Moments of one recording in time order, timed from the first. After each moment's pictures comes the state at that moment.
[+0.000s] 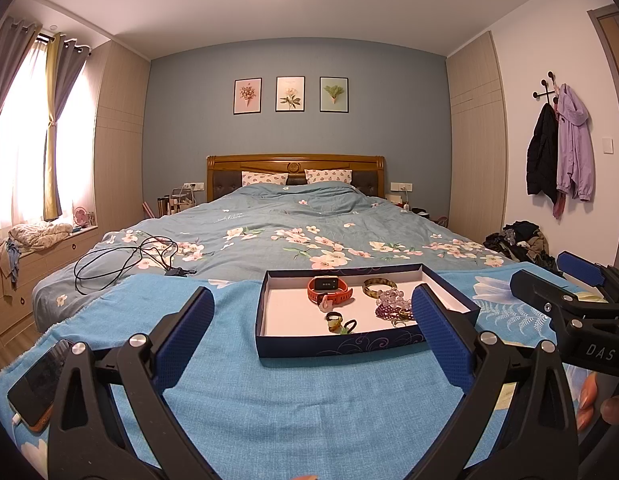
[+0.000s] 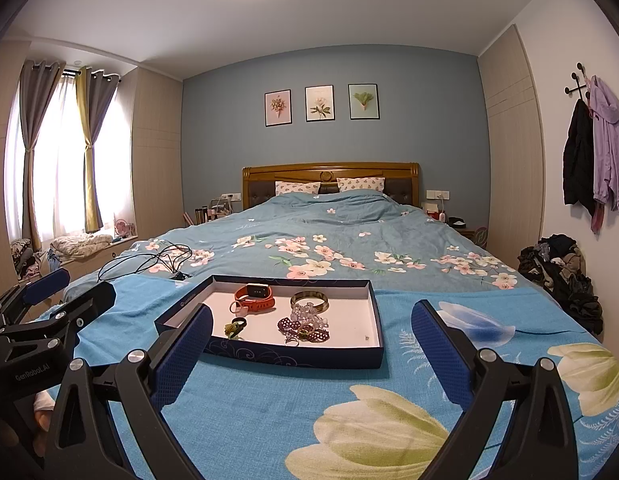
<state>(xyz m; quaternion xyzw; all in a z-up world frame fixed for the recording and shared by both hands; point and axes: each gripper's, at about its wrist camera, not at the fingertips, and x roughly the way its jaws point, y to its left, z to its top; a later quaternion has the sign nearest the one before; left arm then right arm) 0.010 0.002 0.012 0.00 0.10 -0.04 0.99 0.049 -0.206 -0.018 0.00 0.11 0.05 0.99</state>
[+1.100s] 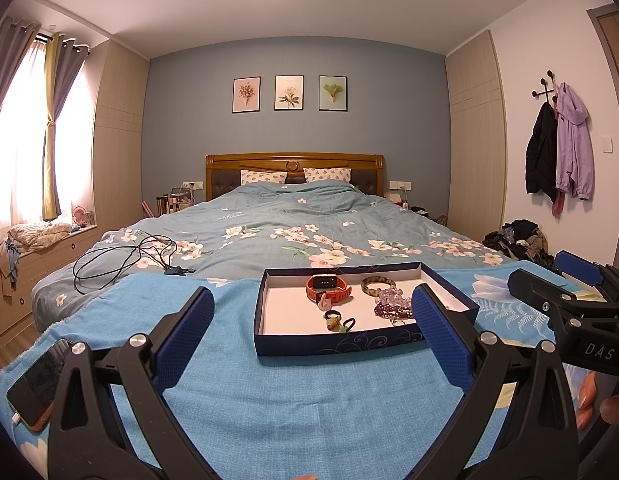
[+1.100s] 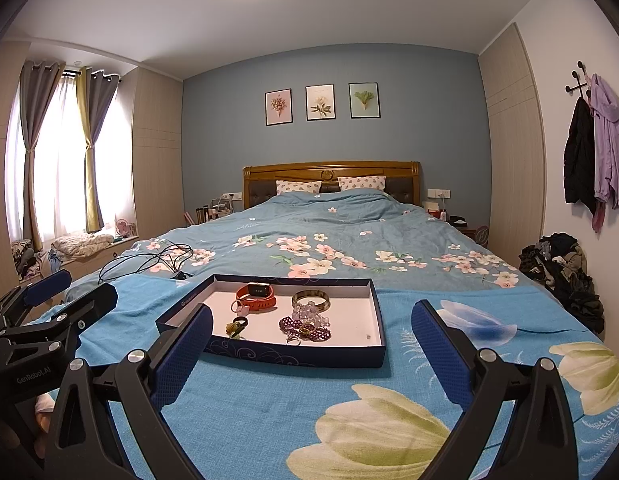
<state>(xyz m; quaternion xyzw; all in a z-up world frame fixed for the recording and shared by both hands) 0.011 0.002 0.012 0.00 0.10 -0.04 0.99 0.050 -0.205 -0.019 0.00 0.11 0.06 0.99</state>
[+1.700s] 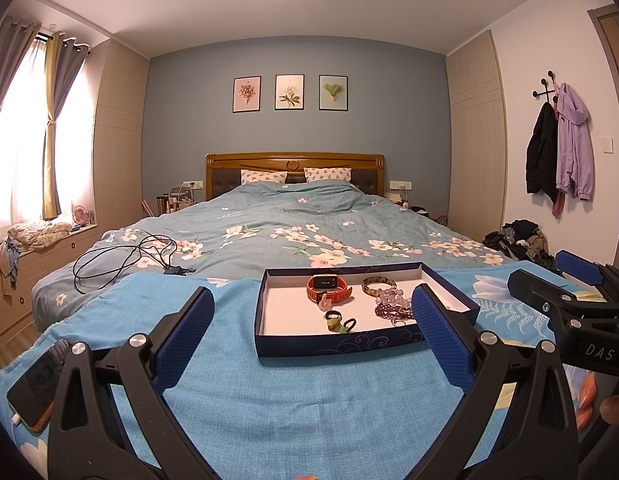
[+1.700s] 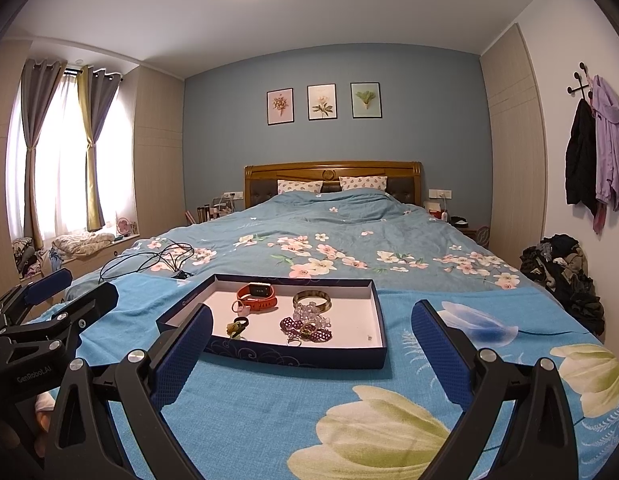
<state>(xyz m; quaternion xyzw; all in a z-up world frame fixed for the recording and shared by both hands) 0.009 0.001 0.010 0.00 0.10 -0.04 0.99 0.053 -0.203 -0.021 0.00 0.11 0.06 0.99</state>
